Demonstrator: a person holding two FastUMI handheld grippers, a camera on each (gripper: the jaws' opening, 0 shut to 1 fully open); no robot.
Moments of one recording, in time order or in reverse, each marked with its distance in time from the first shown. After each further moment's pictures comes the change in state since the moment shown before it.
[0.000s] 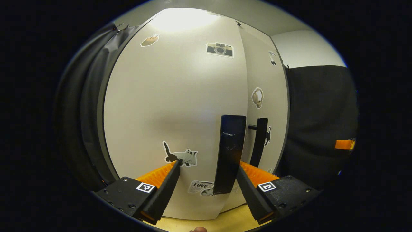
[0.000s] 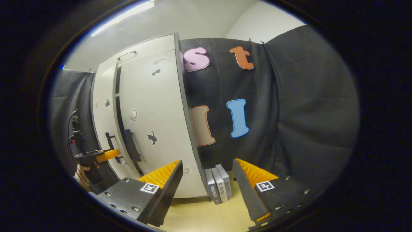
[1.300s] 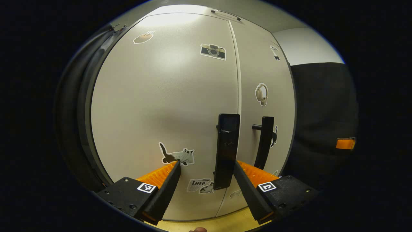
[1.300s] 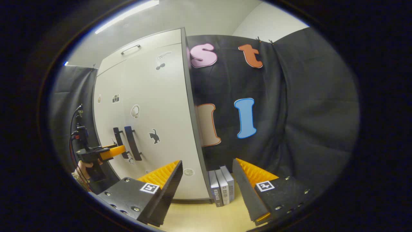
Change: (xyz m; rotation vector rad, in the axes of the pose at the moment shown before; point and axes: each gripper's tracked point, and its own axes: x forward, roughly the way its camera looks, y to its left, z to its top) left arm 0.018 0.003 0.000 0.021 0.006 0.011; right arm 0.030 0.021 -0.002 -0.028 0.014 0.052
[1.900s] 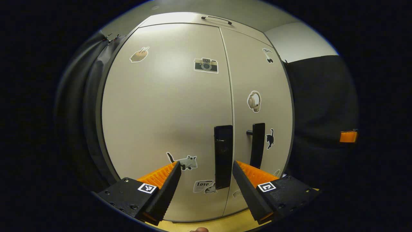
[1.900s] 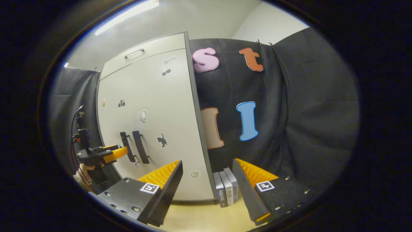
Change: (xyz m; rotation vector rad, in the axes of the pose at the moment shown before) left arm -0.030 0.000 0.022 0.085 -0.029 0.047; right arm -0.020 0.020 0.016 0.010 -0.032 0.004
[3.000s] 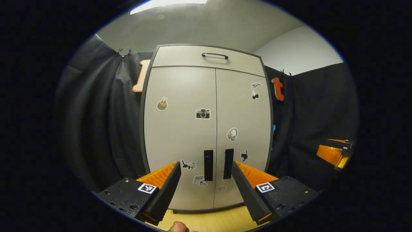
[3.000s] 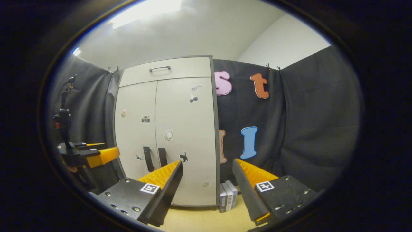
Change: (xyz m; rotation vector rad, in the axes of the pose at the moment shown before) left arm -0.146 -0.048 0.093 -0.016 -0.079 0.118; right arm -0.079 0.073 0.067 -0.116 -0.148 -0.016
